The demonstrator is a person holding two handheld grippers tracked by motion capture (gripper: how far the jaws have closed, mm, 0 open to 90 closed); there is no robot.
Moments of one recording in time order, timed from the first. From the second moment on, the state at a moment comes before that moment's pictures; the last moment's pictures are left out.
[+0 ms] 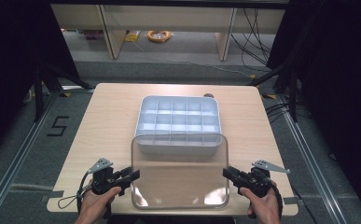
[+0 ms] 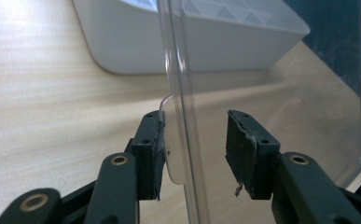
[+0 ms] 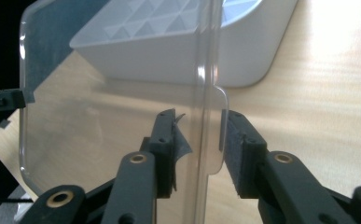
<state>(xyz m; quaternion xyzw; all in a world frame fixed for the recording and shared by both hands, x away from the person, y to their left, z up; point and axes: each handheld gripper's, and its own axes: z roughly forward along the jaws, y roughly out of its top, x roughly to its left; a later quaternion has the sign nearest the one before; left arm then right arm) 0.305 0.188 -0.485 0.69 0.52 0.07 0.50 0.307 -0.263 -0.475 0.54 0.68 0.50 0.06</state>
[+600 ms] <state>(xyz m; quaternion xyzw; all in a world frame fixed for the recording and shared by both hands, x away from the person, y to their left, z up) 0.297 0.185 -0.497 0.71 0.51 0.05 0.48 0.296 -0.268 -0.486 0.53 0.70 0.47 0.06</state>
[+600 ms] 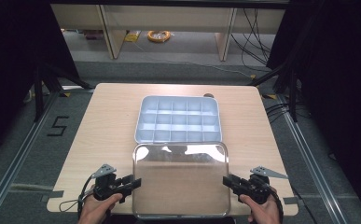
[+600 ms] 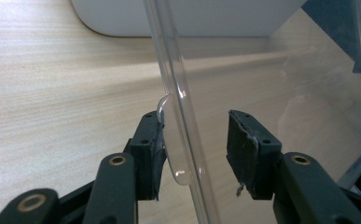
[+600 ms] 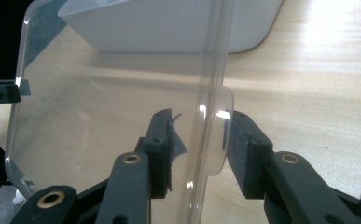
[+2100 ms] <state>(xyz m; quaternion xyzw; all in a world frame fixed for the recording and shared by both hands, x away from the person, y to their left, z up) 0.310 0.178 -0.517 0.73 0.52 0.01 0.44 0.299 -0.260 -0.503 0.54 0.74 0.40 0.04</state>
